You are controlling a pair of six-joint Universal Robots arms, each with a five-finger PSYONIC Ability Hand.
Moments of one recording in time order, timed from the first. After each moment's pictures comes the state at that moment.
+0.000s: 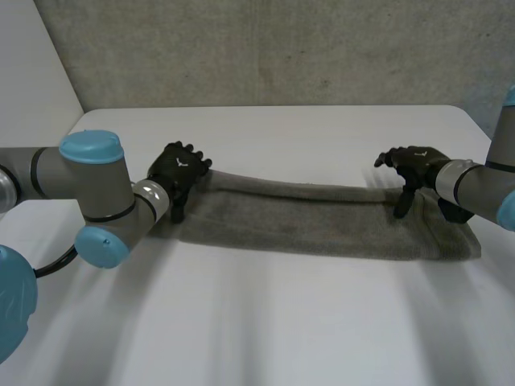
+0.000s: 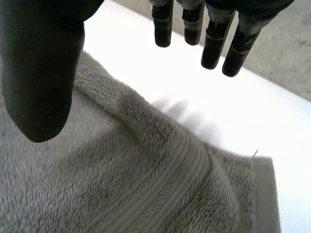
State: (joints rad) left arm 4.34 -2.44 -1.03 3.21 -1.39 3.83; right arm 1.69 -0.75 0.91 0.33 1.26 2.80; left_hand 0.31 0.30 0.30 0.31 0.26; right_hand 0.23 0.26 0.25 0.26 0.06
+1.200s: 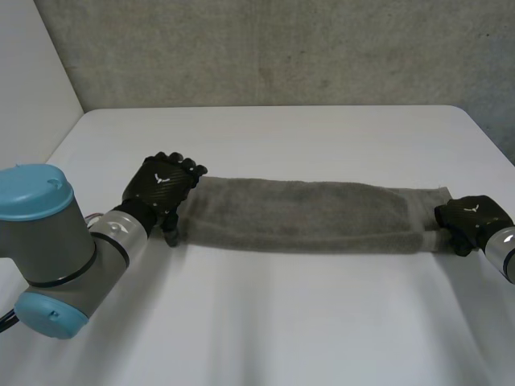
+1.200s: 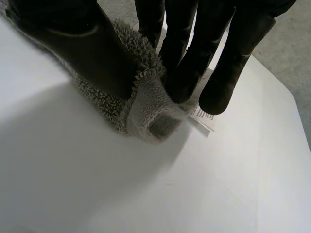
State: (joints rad) left arm 4.34 -1.98 -1.67 3.47 -1.37 3.59; right arm 1.47 -1.07 1.71 -0.16 1.25 2.48; left_hand 0.29 0.28 0.27 0.29 0.25; right_hand 1.31 1.31 1.31 1.32 1.14
